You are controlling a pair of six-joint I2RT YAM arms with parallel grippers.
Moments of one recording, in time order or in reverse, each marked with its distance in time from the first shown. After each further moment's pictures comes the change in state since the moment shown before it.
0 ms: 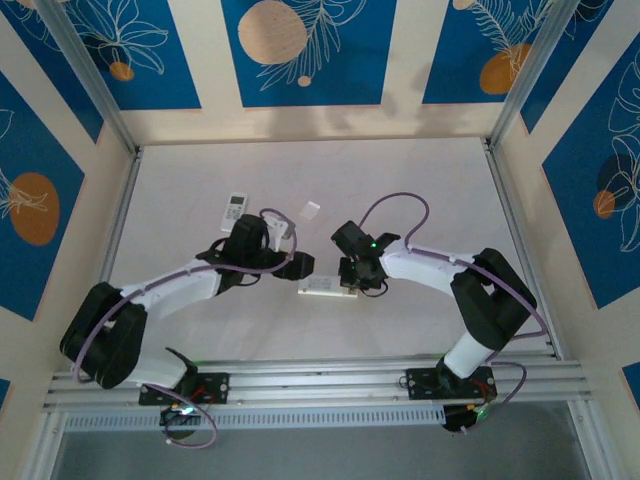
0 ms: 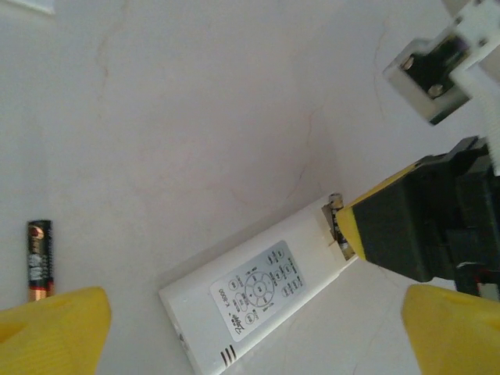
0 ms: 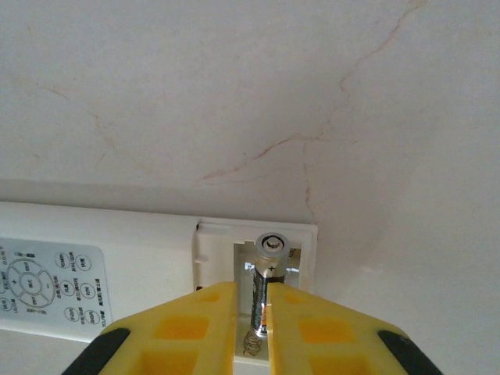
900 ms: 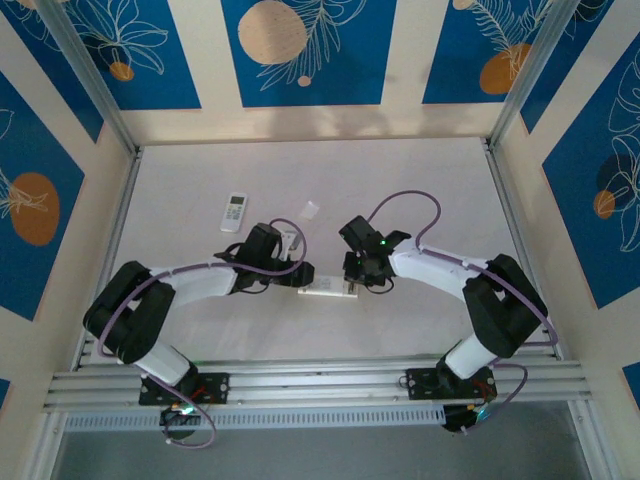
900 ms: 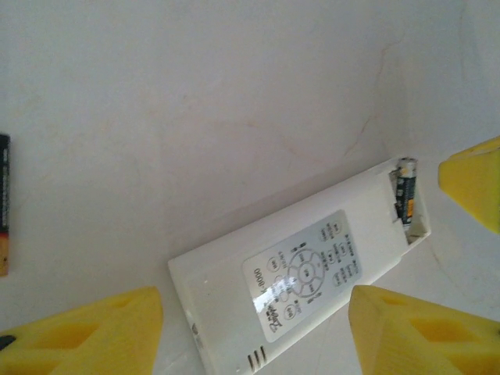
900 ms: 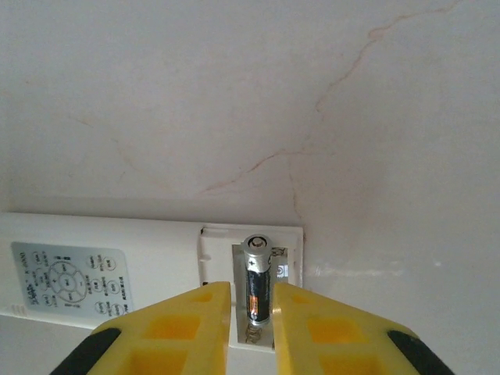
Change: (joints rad) left arm -0.038 0.151 -0.003 0.006 -0.037 -0.086; right arm -0.037 -0.056 -0.013 0.003 -0.026 0.021
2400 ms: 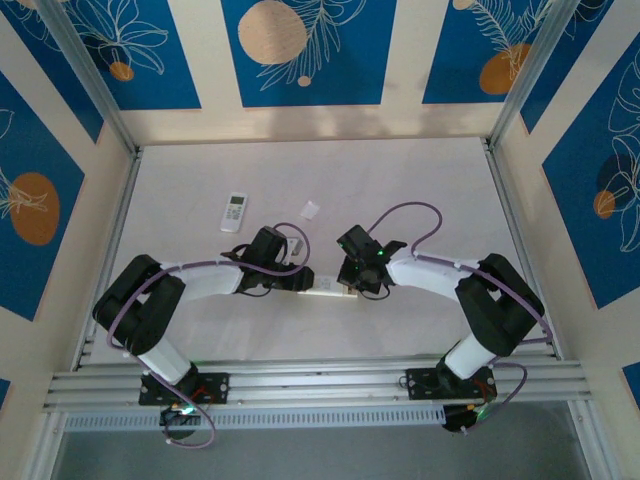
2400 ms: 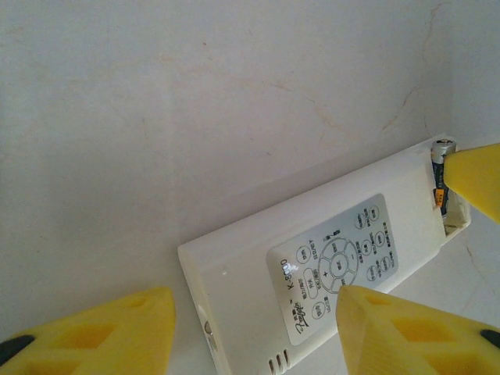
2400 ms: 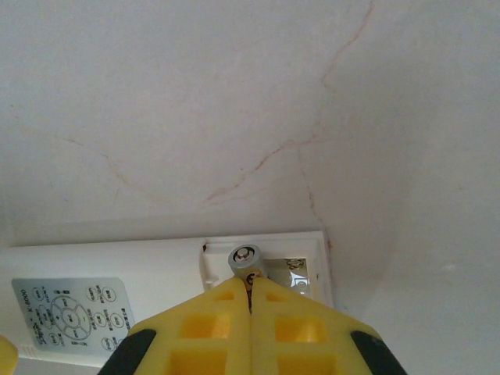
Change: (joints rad) left arm -0.017 0.056 0.017 -0.029 -0.008 -0.033; right arm 0.036 0.021 -0.090 0.145 -0.008 0.175
